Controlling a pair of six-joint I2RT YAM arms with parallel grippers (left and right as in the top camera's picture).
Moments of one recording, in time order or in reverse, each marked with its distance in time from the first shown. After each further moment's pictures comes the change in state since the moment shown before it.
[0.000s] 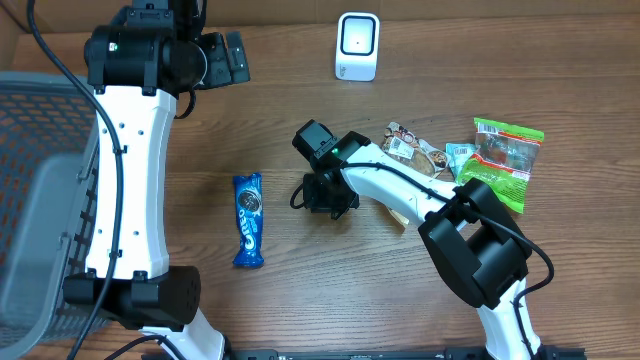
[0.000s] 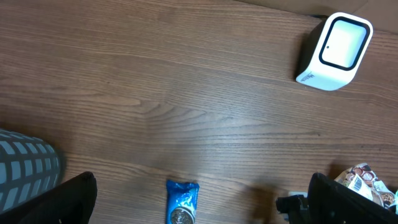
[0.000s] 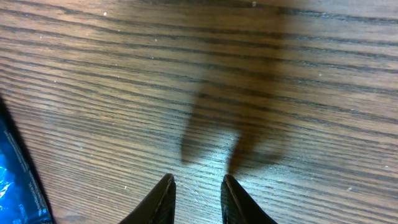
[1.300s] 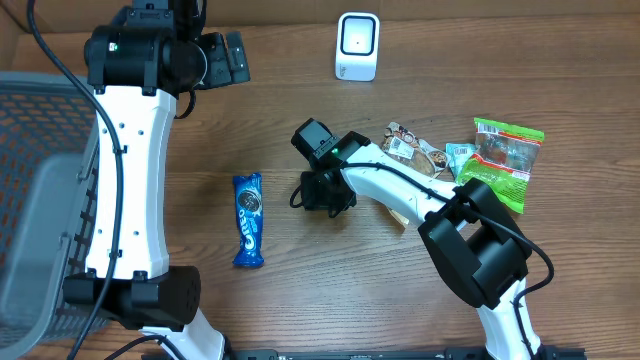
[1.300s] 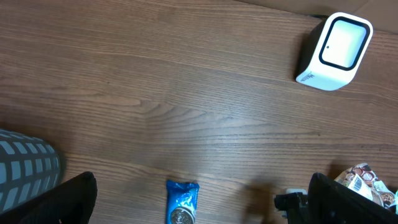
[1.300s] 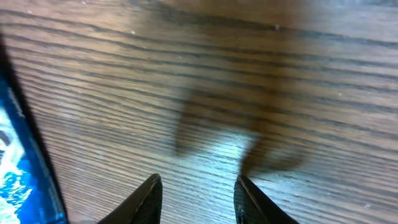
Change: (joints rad) left arm 0.000 0.000 0.000 0.000 0.000 0.000; right arm 0.002 0.000 0.000 0.044 -0.012 0.003
